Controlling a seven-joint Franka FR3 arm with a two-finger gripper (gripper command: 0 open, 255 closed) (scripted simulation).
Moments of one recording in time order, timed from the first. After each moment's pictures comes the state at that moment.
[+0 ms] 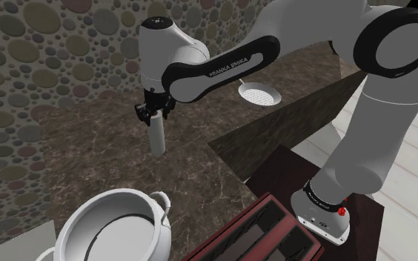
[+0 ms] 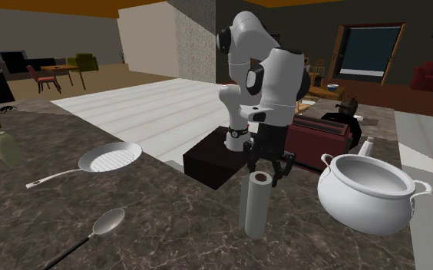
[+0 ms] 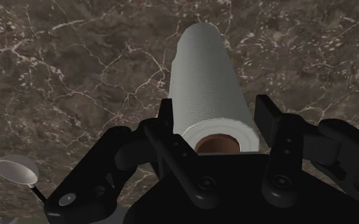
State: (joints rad) arm 0.07 0.26 0.46 -1.85 -0.30 2.22 0.80
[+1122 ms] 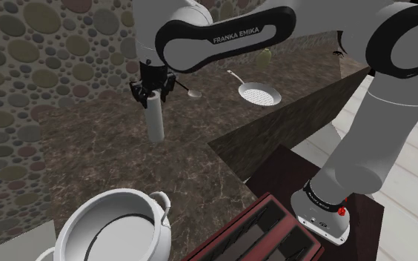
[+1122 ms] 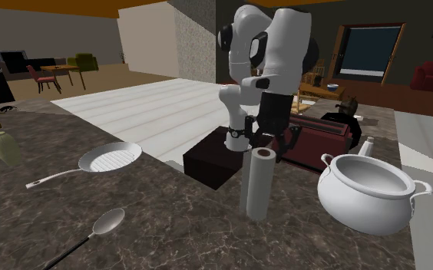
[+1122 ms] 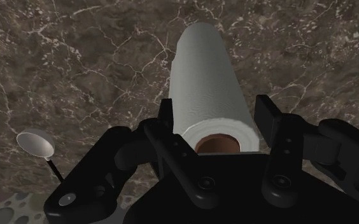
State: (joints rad) arm 0.07 0.20 0.48 -1.71 -0.24 2.05 0.75
